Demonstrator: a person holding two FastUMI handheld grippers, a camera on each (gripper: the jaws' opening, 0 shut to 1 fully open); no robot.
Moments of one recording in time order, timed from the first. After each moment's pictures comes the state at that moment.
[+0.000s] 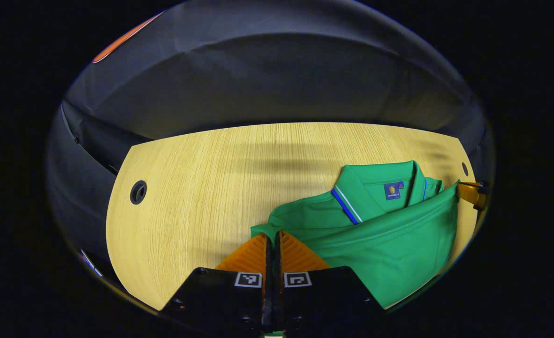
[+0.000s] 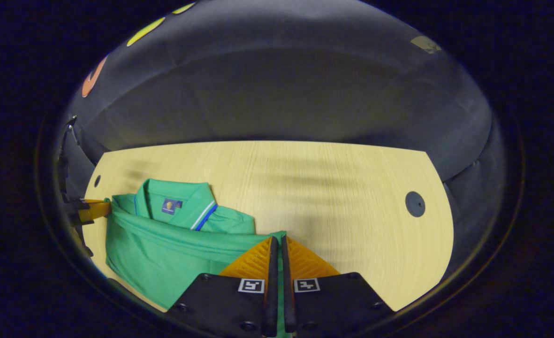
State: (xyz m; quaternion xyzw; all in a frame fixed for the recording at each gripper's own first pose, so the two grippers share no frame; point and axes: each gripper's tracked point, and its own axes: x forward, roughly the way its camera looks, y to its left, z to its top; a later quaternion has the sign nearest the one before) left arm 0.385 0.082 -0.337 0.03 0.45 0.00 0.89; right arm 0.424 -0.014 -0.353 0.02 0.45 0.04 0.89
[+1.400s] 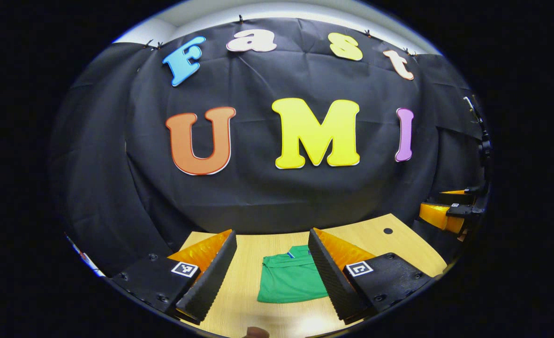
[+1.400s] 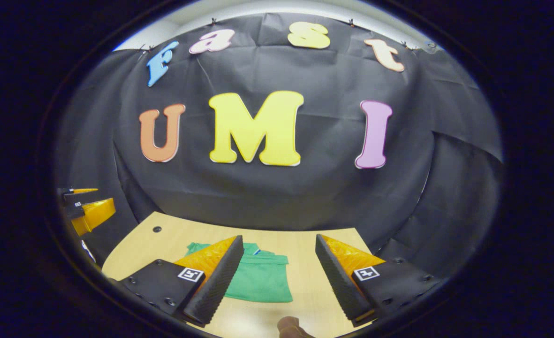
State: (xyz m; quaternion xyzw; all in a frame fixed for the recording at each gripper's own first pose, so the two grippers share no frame) left arm 0.108 0.060 0.020 0.02 0.07 -0.02 1.00; right arm 0.132 -0.004 0.001 0.01 0.12 0.01 0.99
